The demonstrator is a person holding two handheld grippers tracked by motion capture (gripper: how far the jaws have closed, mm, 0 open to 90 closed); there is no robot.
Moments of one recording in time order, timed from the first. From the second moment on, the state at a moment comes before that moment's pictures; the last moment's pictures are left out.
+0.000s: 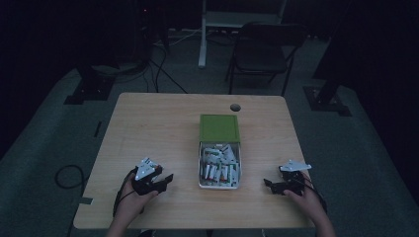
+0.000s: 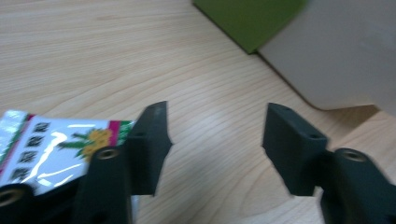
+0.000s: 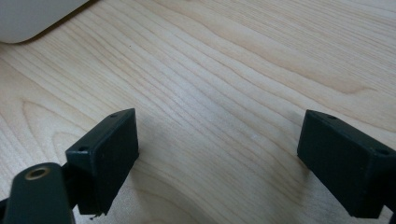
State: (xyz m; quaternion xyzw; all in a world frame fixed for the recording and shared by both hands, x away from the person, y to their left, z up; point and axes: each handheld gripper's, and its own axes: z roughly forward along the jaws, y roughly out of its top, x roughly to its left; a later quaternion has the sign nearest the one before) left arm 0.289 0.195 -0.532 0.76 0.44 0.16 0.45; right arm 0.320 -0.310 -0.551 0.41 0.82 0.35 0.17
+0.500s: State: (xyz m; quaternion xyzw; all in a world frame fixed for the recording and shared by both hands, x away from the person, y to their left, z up) left arm 0.282 0.175 -0.533 0.81 0.37 0.12 0.44; right arm 0.320 -0.310 -0.551 0.41 0.82 0.35 0.17
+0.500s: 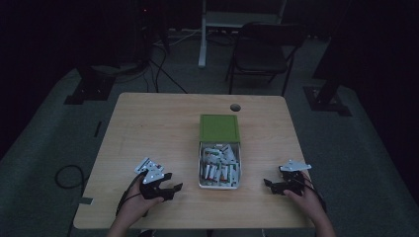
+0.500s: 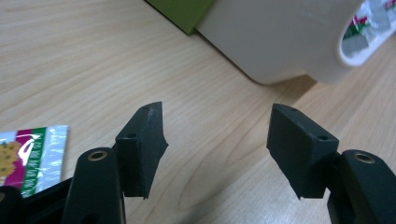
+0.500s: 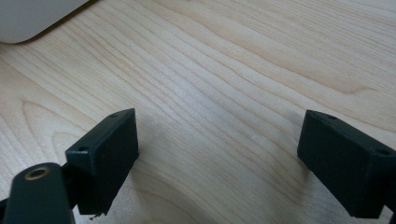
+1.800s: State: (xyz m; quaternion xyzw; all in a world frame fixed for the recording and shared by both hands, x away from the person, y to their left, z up) left arm 0.271 0.156 -0.543 0.89 0.25 0.11 0.36; right arm 0.322 -0.309 -0.551 0.42 0.82 0.35 0.17
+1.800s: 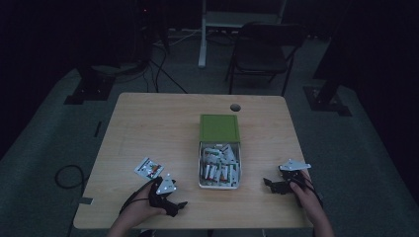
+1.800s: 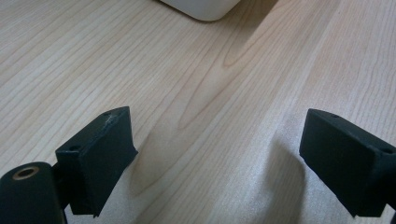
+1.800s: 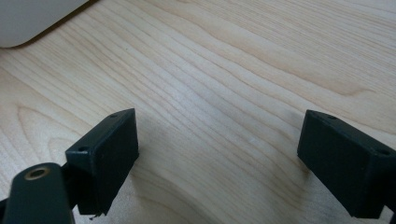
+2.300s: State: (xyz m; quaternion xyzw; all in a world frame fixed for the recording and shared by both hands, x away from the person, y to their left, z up) left arm 0.274 0.154 -0.541 0.89 0.25 0.11 0.37; right arm 0.311 -0.300 -0.549 0.41 0.83 0.35 0.17
